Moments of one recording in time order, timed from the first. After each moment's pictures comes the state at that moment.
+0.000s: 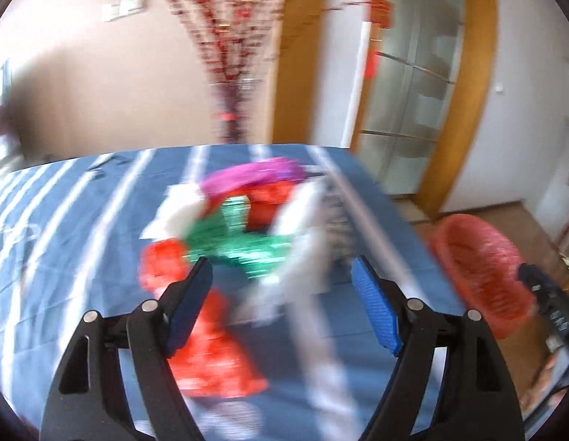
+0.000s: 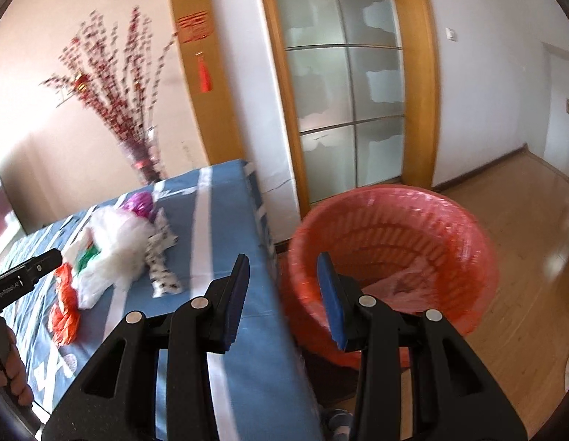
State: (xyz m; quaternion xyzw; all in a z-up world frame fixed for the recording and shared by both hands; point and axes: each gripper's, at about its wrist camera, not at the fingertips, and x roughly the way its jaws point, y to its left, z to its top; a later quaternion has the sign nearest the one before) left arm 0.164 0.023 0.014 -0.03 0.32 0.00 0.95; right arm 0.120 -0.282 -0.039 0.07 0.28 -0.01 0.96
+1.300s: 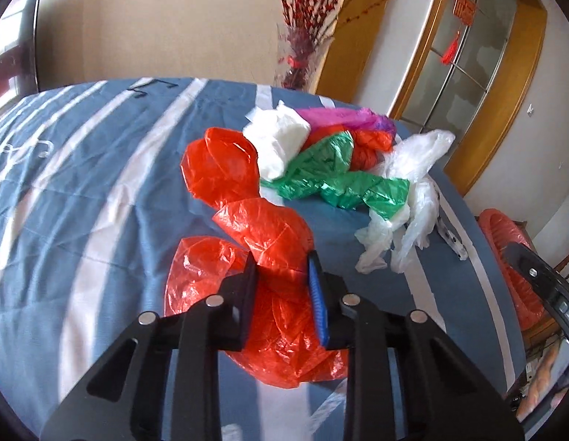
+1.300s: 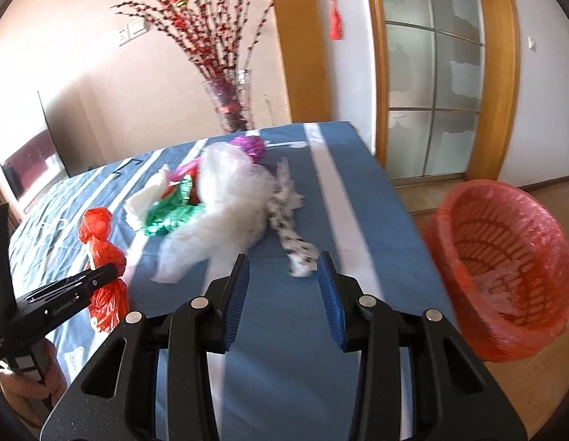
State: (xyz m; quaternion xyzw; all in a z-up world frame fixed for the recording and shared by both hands) left arm 0.158 0.120 -0.044 -0.12 0.38 0.01 0.92; right arm 0.151 -0.149 -0.058 0.02 0.33 0.11 0.94
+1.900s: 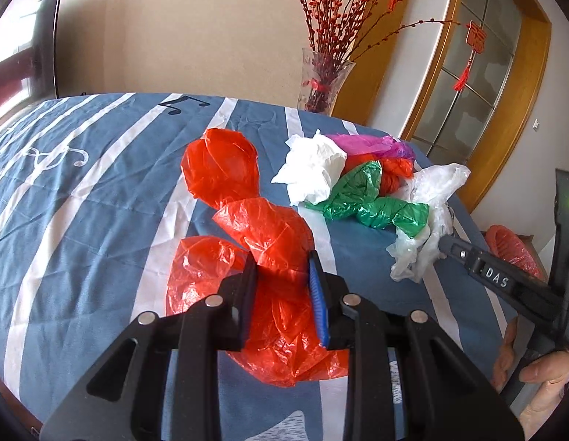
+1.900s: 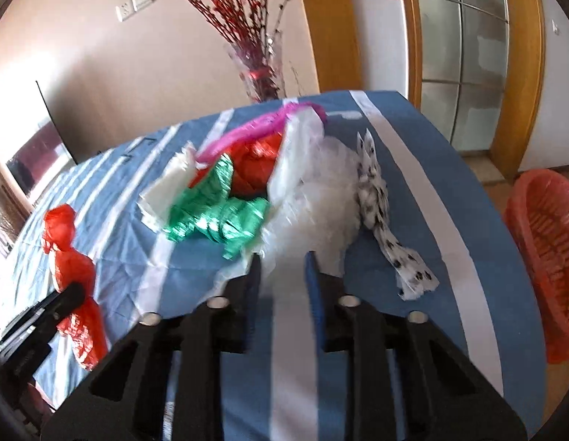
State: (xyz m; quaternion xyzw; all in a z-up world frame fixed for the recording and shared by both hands) left arm 0.141 0.154 -0.030 -0.12 0.36 0.03 0.93; right arm 0.194 -0.088 -0.086 0.03 0.39 0.13 0.91
